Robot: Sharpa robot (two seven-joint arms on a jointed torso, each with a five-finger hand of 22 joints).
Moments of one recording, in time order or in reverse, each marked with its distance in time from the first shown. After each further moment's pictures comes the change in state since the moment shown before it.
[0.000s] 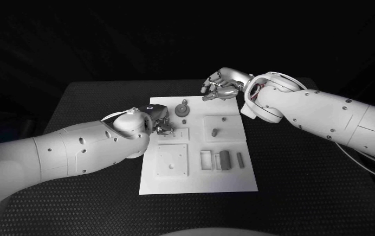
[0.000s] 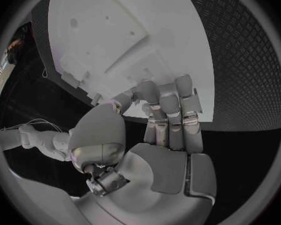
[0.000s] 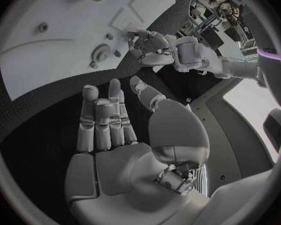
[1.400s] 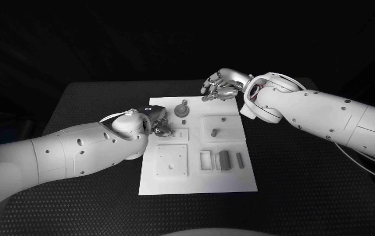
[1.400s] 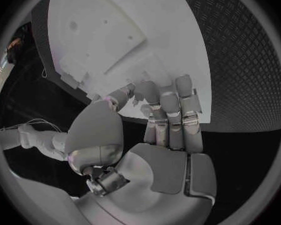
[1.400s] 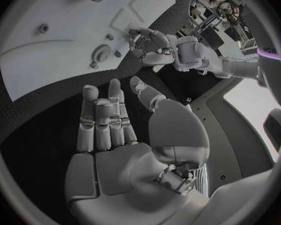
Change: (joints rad) left arm -0.004 -0.008 0.000 0.004 0.002 -0.001 -0.006; left_hand 0.029 -0.092 -0.005 0.072 0.000 0.002 -0.002 0.000 0.006 0.000 0.000 0.000 -0.002 -0.013 -0.013 0.000 -0.010 0.000 -0.003 0.004 -0.016 0.011; right arm -0.002 -0.001 0.000 -0.001 0.002 0.001 -0.001; right_hand 0.000 0.000 0.000 0.005 0.000 -0.002 0.002 0.000 0.000 0.000 0.000 -0.004 -0.001 -0.001 0.004 0.000 -0.001 0.000 0.000 0.000 0.000 0.000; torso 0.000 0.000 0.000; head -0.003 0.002
